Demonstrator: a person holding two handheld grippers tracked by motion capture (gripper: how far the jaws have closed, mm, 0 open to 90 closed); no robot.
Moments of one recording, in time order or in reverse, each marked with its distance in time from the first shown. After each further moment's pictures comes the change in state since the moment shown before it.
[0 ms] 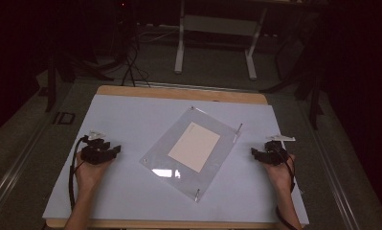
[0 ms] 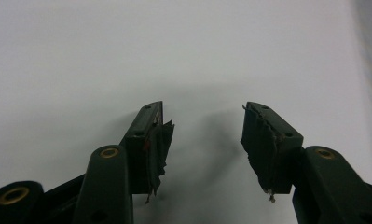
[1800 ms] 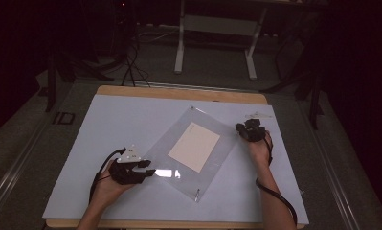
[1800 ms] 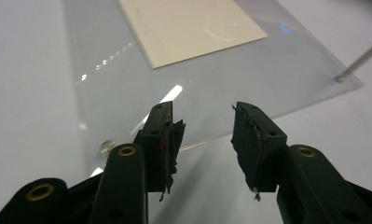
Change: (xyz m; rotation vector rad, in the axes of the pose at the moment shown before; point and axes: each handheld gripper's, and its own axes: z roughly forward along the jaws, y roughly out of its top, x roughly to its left) left arm -0.114 -0.001 -0.023 -0.001 -0.449 0.459; right arm 0.038 0.073 0.050 -0.133 0.114 -0.075
